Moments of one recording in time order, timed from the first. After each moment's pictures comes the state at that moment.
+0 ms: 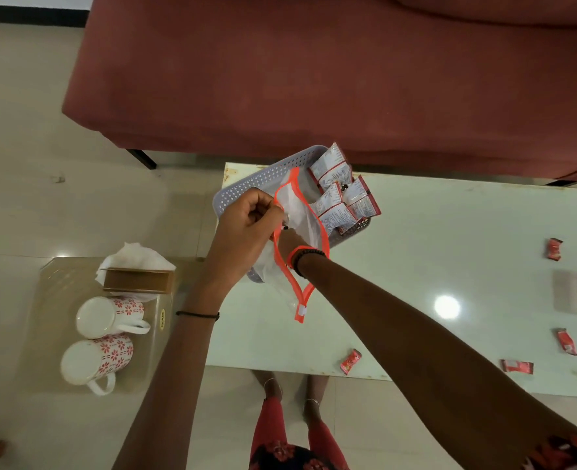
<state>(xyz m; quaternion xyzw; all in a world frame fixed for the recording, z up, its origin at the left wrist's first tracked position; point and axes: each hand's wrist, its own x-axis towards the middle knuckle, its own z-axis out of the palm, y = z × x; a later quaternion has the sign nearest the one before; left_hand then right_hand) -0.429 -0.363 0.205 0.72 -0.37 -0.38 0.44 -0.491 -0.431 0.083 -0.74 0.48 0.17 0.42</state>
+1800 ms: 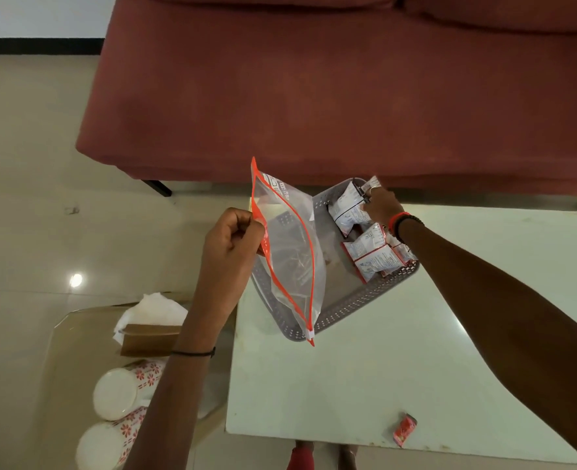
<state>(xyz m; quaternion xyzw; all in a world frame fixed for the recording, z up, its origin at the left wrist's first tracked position) -0.324 -0.404 0.157 0.73 -0.31 -0.35 0.50 -0.499 -0.633 0.000 -0.70 0.62 0.07 0.35</state>
